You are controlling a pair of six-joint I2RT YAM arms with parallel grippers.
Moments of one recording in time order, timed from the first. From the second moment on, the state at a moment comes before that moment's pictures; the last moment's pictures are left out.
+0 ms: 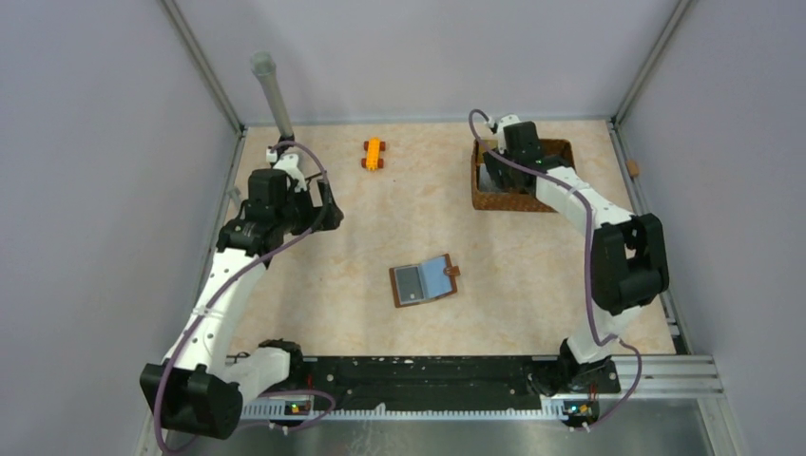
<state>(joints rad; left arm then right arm) -0.15 1.08 1.01 -0.60 0.14 -0.30 0.32 1.72 1.34 -0.39 0.29 -0.14</state>
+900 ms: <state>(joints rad) -0.08 1.08 0.97 -0.61 0.13 -0.24 0.28 2.01 1.54 -0.26 0.09 -0.59</state>
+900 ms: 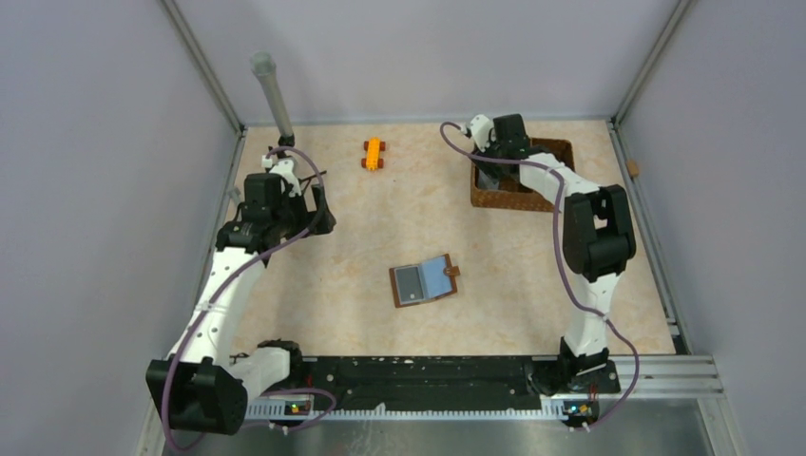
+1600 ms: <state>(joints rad) -0.07 1.10 0.96 -0.61 0.20 -0.24 0.29 2.01 1.57 -0.30 0.09 -0.60</state>
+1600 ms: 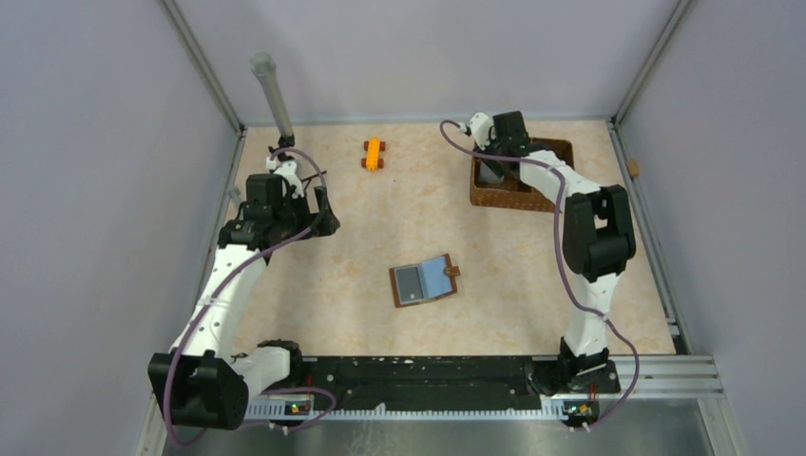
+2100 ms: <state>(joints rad) -0.07 1.10 0.96 -0.61 0.23 -0.24 0.30 2.01 1.60 -0.33 0.11 -0.60</state>
